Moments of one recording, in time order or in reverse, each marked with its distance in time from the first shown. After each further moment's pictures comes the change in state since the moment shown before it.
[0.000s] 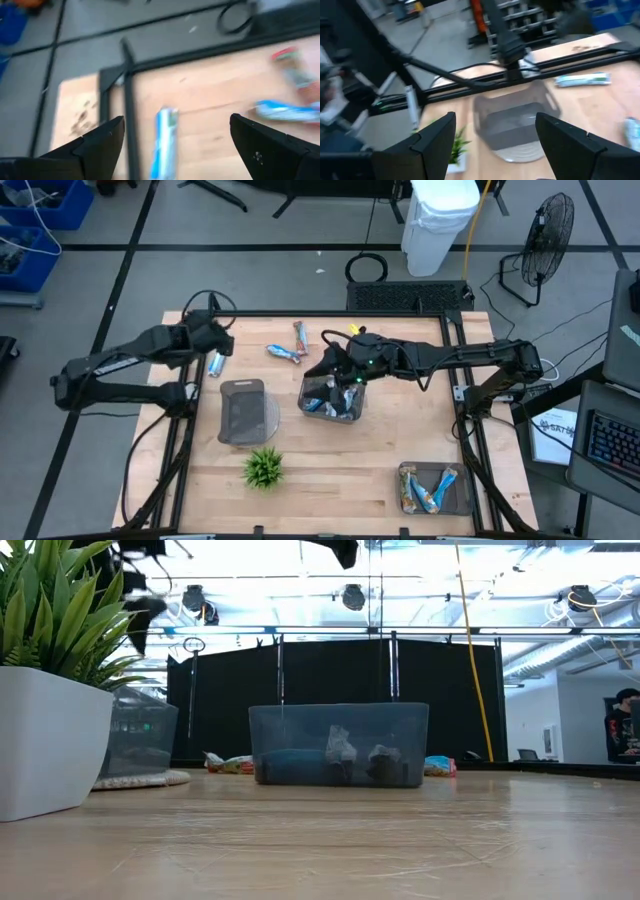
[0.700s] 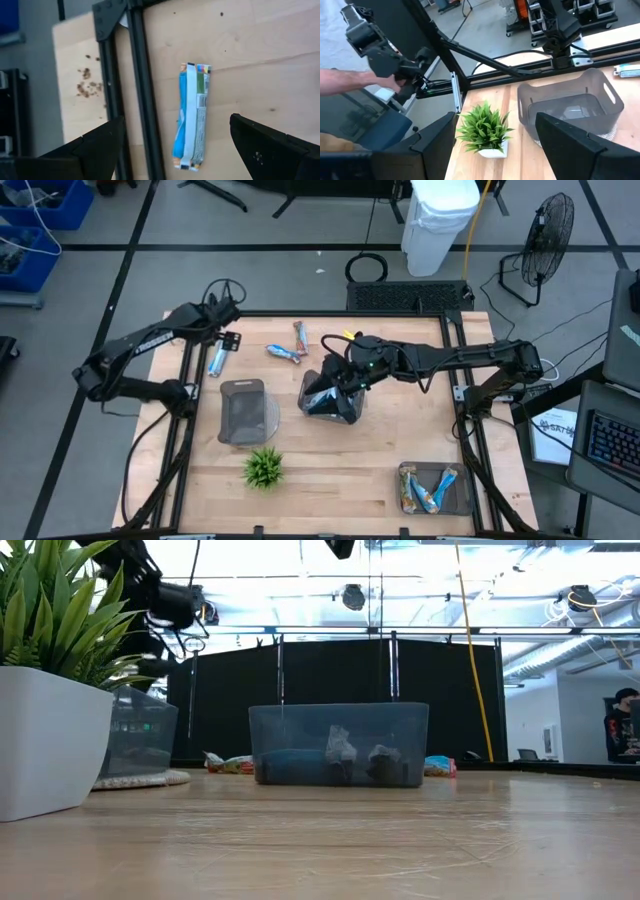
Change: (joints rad) left arm 0.404 0.303 -0.025 0.072 0.281 0.282; right arm 0.013 0.000 0.000 0.002 -0.215 0.042
